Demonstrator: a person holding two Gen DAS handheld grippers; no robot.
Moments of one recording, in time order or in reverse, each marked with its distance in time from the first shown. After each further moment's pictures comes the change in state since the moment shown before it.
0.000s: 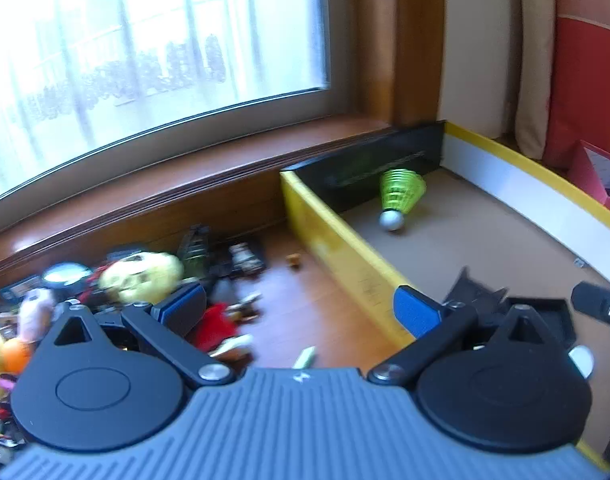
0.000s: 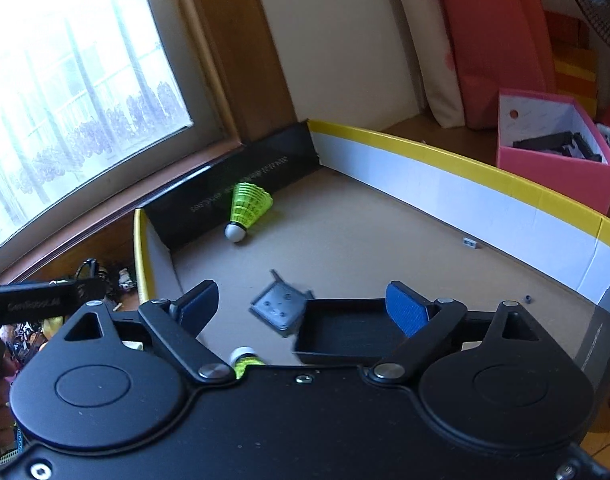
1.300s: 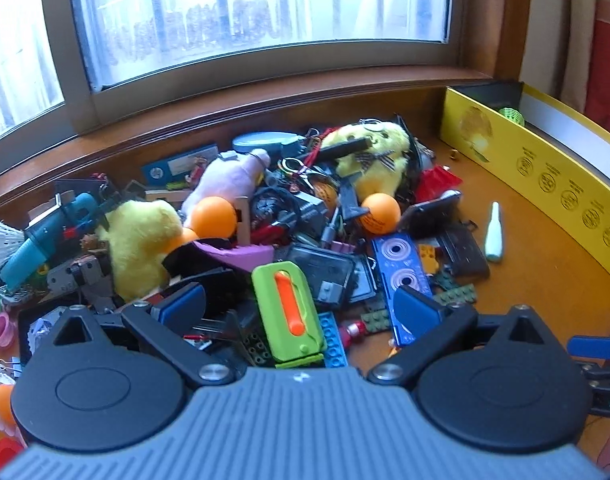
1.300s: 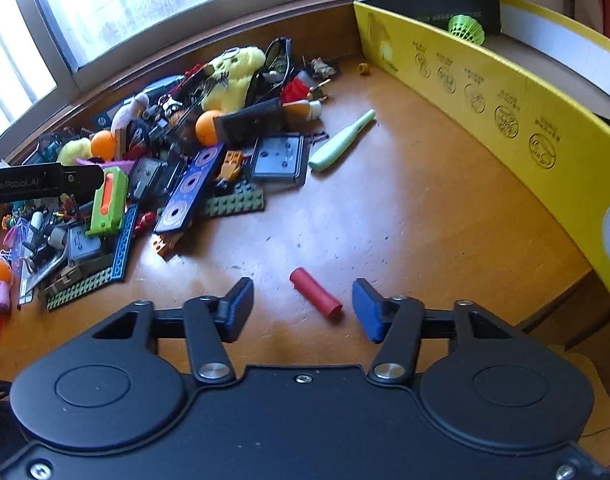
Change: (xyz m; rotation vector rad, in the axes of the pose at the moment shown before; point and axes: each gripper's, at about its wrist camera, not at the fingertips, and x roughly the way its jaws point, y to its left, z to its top) left arm -0.062 0.218 -0.129 -0.046 0.072 0.014; right arm -0.015 0.205 -0.183 -0.214 0.329 0.183
